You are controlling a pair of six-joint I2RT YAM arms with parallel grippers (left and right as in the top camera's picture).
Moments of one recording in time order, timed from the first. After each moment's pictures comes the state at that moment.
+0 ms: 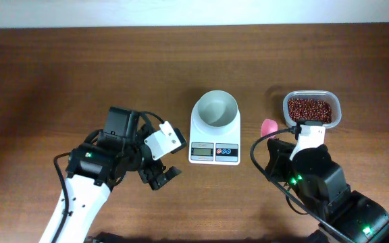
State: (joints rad) left arm -0.27 1.14 1.00 -0.98 0.44 0.69; right arm 0.66 0.77 0.91 -0.77 0.26 0.64
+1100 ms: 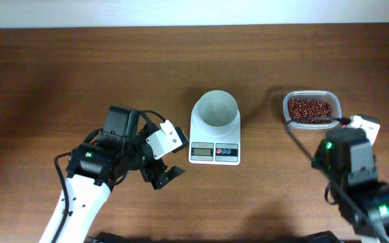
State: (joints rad) left arm -0.27 1.14 1.00 -0.95 0.50 0.69; right arm 0.23 0.85 1.01 -1.03 0.47 0.43
